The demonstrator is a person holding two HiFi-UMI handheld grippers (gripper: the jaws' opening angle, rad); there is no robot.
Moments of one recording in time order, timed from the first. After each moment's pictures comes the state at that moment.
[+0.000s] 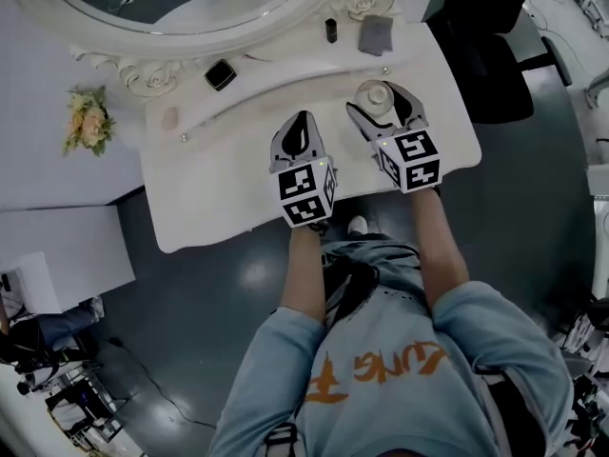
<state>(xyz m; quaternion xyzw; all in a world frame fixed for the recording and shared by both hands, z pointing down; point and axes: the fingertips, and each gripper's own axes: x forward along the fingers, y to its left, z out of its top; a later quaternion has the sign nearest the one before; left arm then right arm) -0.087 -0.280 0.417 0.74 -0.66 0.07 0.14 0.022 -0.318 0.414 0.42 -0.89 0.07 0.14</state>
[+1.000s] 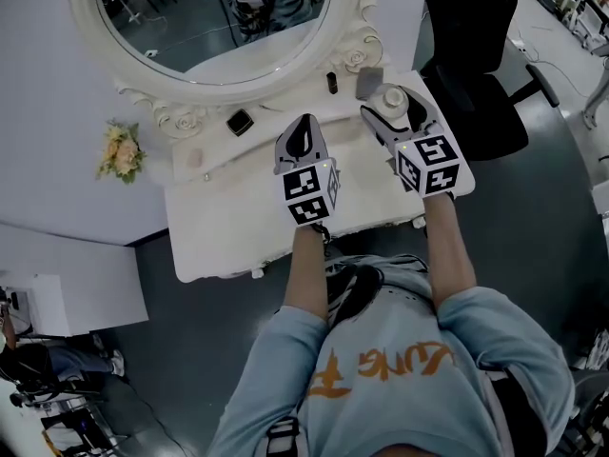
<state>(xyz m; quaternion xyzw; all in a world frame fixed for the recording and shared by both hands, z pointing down) -0.071 -0.303 0.313 0.76 -0.65 0.02 0.03 0.062 -0.326 0.295 0.45 -0.89 0.01 0.04</state>
